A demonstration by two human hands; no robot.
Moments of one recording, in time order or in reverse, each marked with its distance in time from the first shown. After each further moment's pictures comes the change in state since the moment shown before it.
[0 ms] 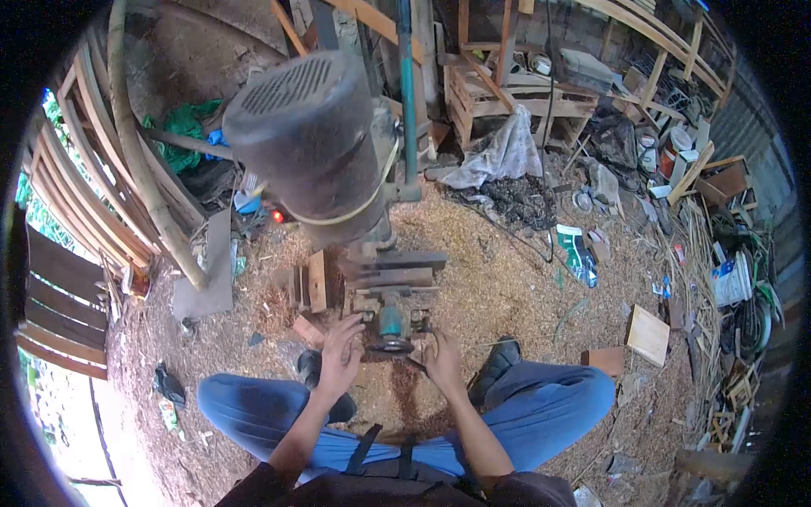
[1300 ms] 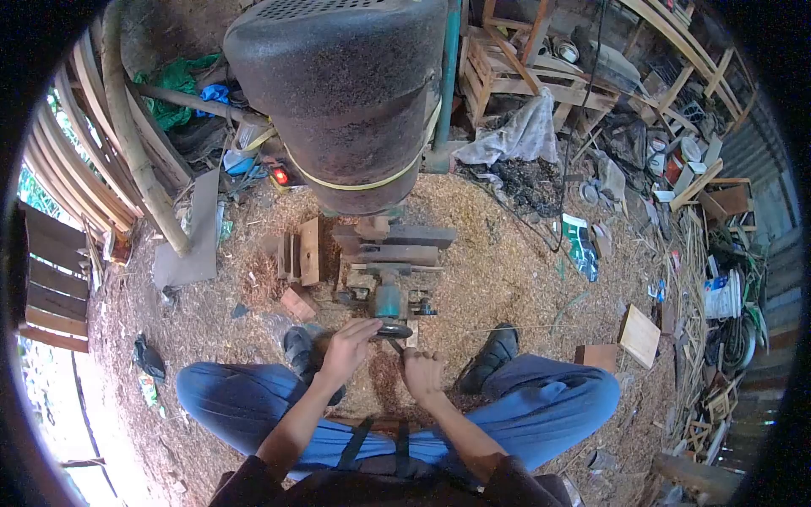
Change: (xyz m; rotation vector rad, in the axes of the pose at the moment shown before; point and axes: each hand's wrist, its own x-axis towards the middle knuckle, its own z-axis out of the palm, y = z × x) left_hand -0.038 -0.063 0.032 0.038 -0.162 -0.029; right_hand -0.054 -0.011 0.042 -0.637 -0.543 -0.039
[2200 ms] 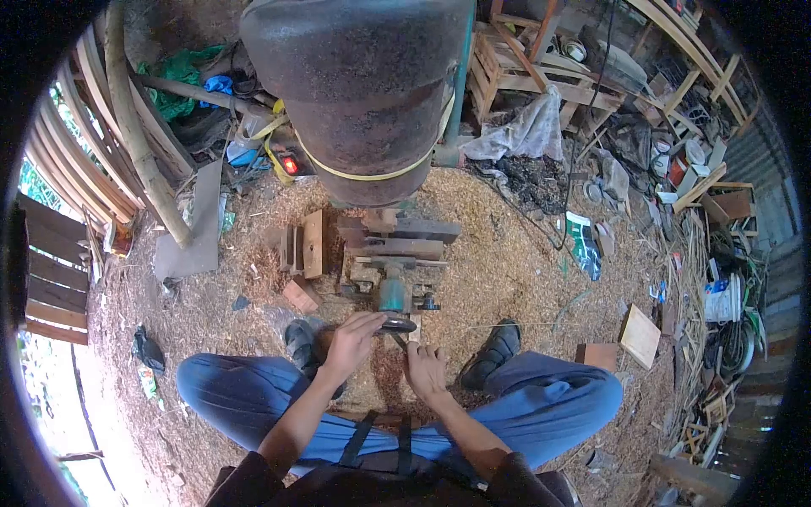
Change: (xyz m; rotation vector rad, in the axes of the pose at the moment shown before) left_hand 0.001 0.005 0.000 -0.018 0.015 -0.012; right_hand -0.011 0.004 0.000 0.010 0.123 -0.117
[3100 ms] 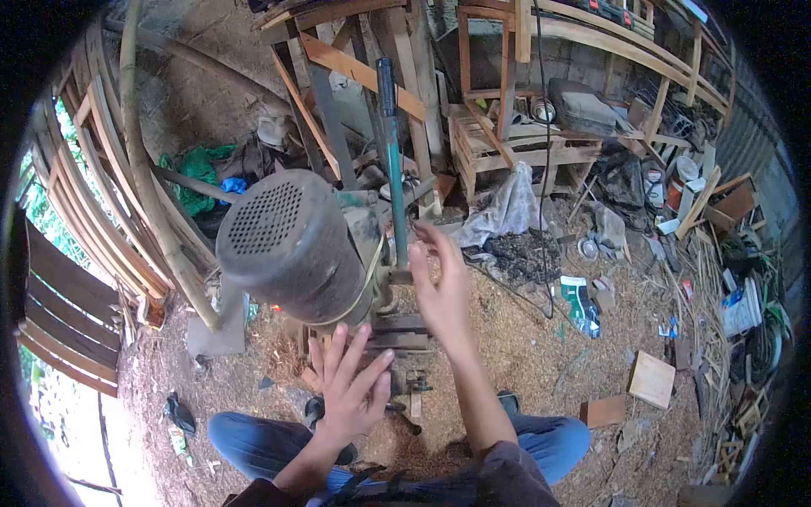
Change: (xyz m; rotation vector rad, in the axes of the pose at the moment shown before) left_hand 0.152 0.216 -0.069 0.444 0.311 0.329; right_hand 0.205 0.015 -0.365 1.040 0.765 -0.127
